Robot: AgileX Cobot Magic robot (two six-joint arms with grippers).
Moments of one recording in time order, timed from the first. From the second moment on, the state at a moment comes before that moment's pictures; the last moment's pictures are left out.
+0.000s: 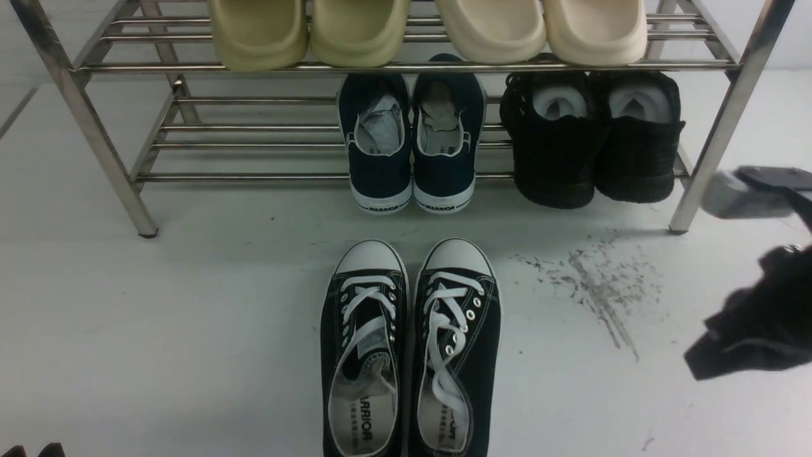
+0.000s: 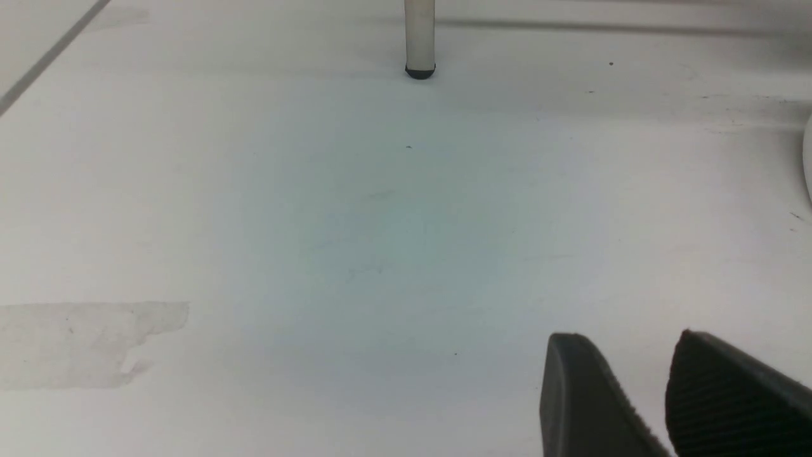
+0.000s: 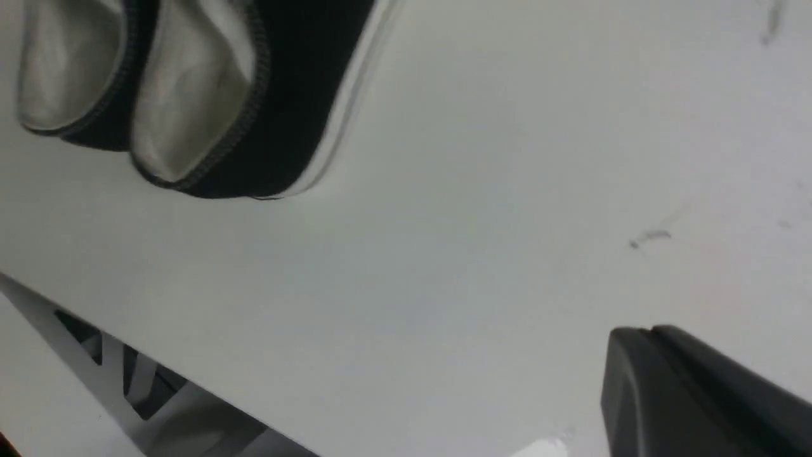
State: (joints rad) right arm 0.26 1.28 -0.97 0.48 1.07 -0.22; left arm -0.02 -0.01 0.02 0.08 0.37 -0.08
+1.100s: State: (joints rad) right arm 0.76 2.14 -2.08 -0.09 0.77 0.32; left arm -0.02 -0.01 0.02 0.08 0.37 -0.08
